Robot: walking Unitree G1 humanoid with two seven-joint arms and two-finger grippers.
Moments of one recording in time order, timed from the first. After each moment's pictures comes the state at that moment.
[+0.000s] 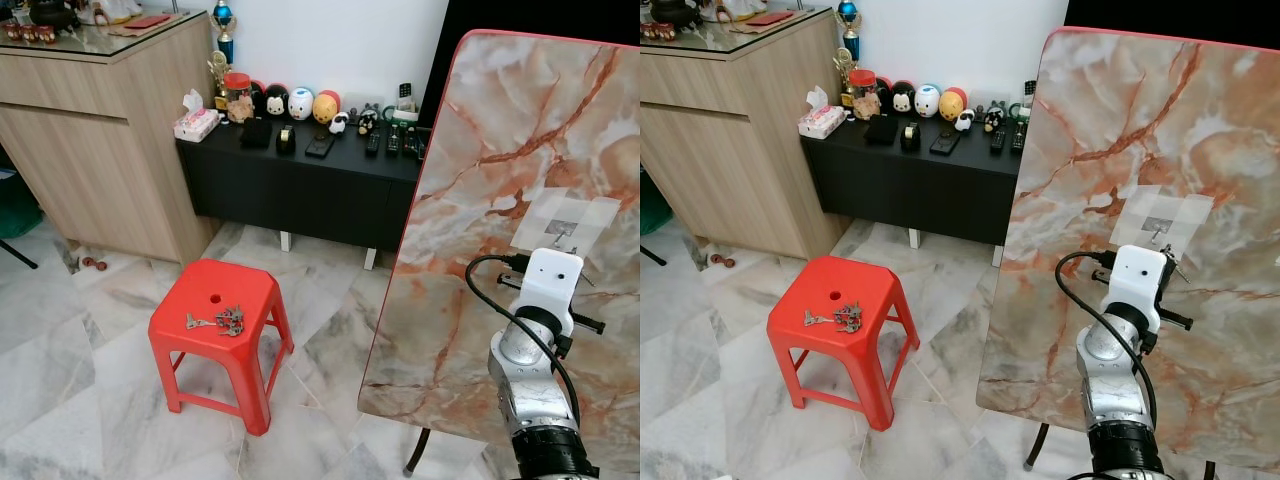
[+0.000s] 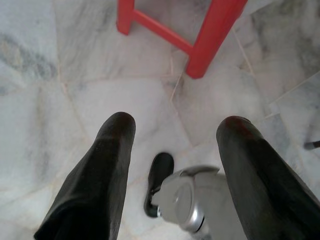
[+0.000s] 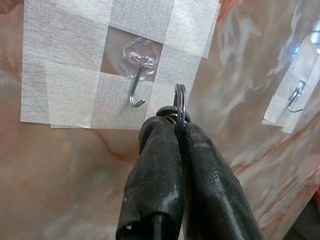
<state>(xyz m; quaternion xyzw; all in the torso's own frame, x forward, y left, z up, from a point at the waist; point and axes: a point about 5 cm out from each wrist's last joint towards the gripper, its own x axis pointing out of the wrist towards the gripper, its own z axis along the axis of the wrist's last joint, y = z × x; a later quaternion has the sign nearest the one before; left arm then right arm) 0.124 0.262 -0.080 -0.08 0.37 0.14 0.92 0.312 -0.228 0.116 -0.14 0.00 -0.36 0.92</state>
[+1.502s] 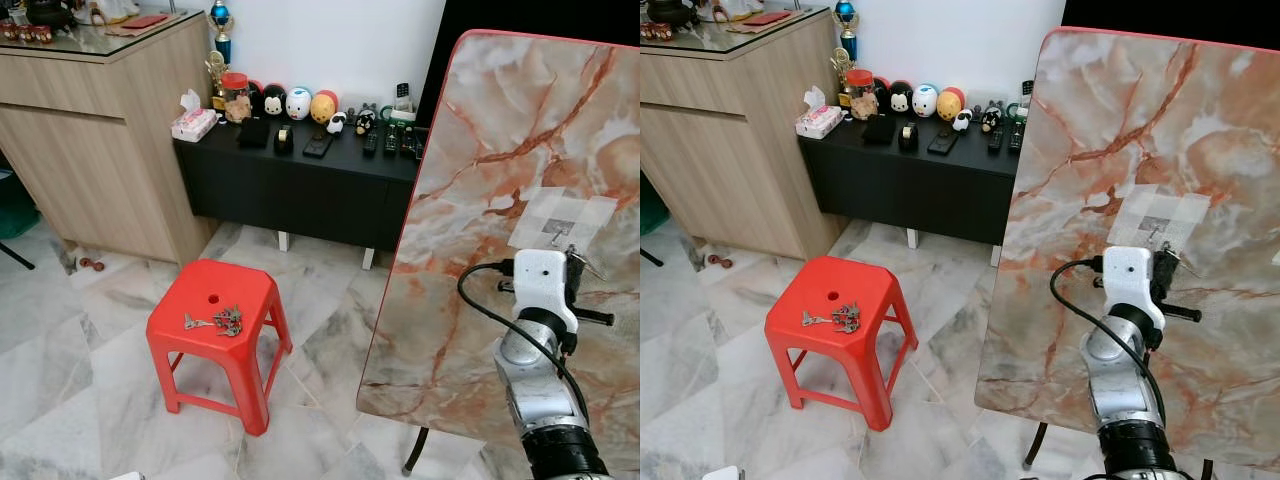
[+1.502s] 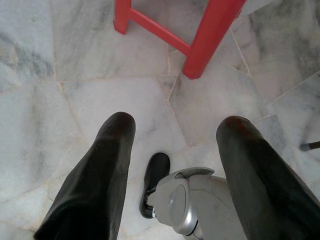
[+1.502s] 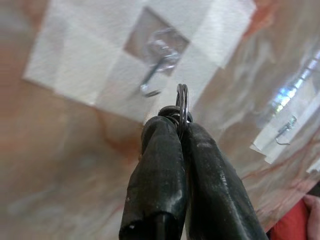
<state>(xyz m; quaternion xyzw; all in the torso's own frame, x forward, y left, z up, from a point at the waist) 0.127 0.260 -0.081 -0.09 0.37 0.14 0.91 0.311 -0.233 0.110 -0.27 0.04 -0.34 0.90</state>
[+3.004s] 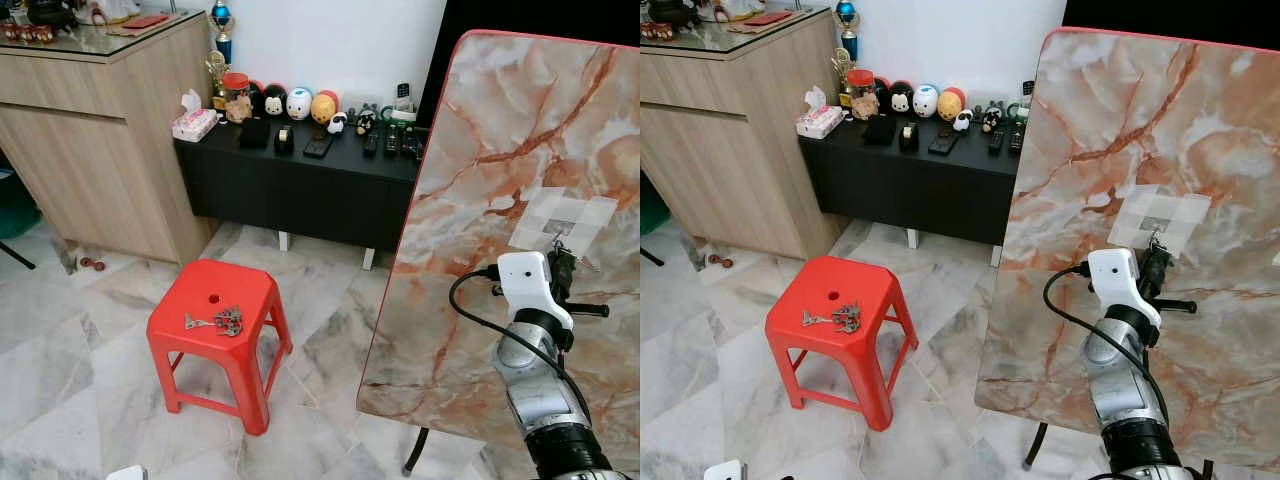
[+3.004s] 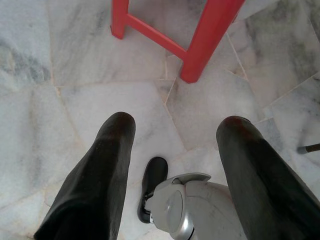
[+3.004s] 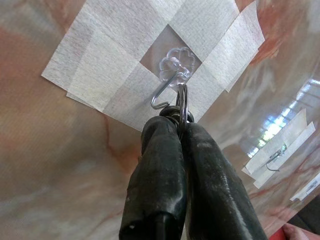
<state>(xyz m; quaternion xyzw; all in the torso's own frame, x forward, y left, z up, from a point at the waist) 0.134 0.259 -0.079 -0.09 0.36 0.14 0.92 0.315 -0.235 0.110 -0.33 0.03 -0.33 0.89</state>
